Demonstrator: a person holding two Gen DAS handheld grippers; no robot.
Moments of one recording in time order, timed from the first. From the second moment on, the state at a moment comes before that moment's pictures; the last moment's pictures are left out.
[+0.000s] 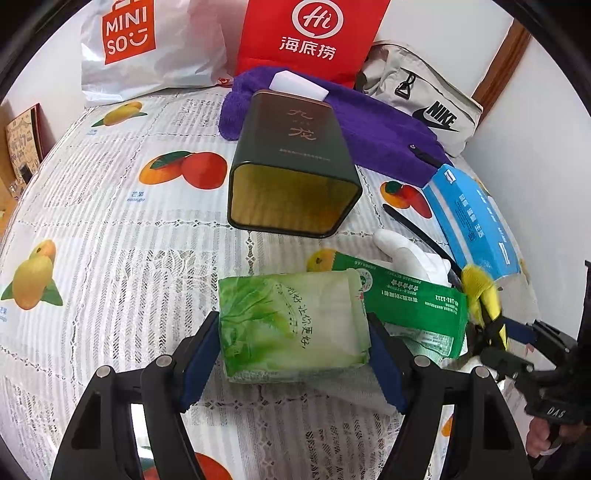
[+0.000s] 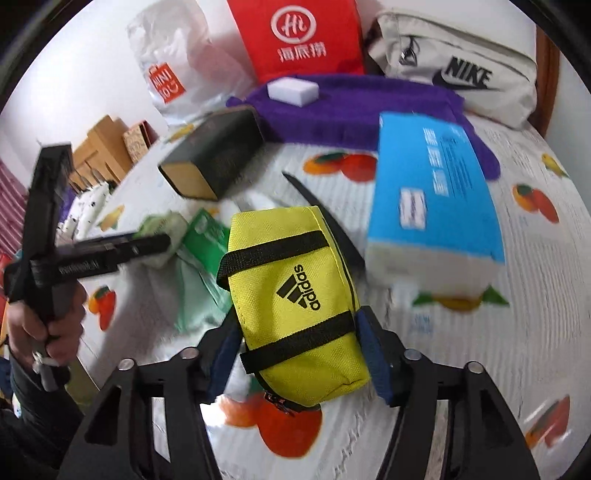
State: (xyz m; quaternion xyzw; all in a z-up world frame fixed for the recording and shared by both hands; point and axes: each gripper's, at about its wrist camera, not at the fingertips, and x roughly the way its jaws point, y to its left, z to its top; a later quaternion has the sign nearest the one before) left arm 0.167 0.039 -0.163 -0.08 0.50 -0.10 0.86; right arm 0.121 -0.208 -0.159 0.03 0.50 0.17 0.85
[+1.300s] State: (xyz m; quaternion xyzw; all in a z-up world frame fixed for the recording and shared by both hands) left arm 0.152 0.035 -0.160 -0.06 0.51 -0.10 0.85; right arm 0.112 -0.271 -0.160 0.14 0.48 0.15 0.85
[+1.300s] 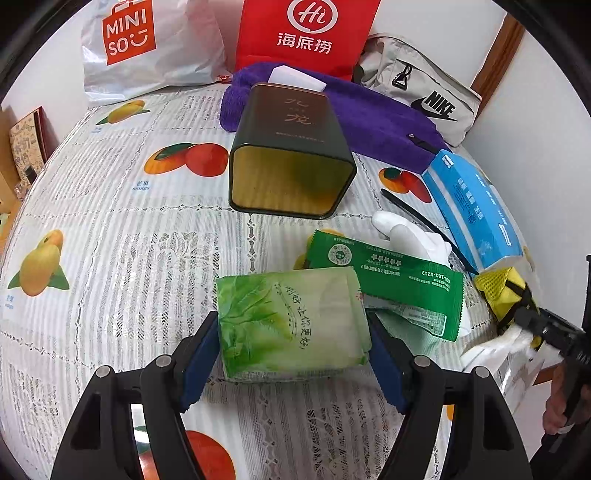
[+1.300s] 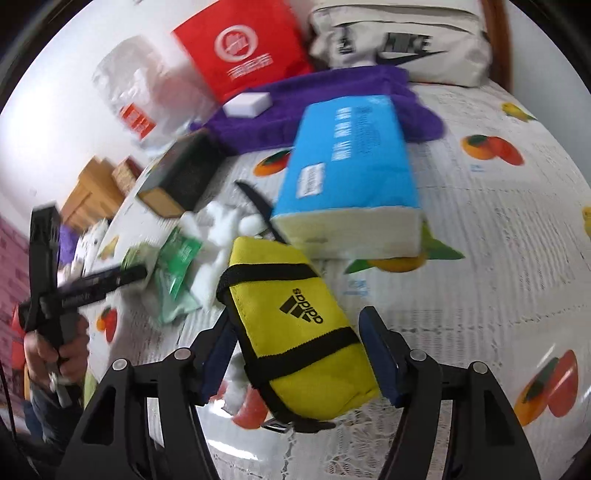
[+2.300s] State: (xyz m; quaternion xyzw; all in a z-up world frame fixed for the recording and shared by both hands) left arm 0.148 0.032 -0.162 -0.06 0.51 -0.10 0.86; right arm 0.063 -0.281 -0.175 0.07 0.52 0.09 0.85
